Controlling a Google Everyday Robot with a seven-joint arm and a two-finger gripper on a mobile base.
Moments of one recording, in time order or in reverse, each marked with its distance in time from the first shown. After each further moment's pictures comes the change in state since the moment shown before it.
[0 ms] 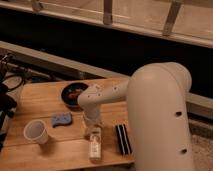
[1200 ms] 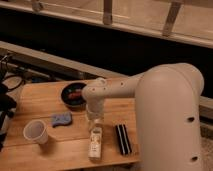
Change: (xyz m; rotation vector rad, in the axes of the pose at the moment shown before) arm -0.018 -0.016 -0.032 -0.029 -0.044 0.041
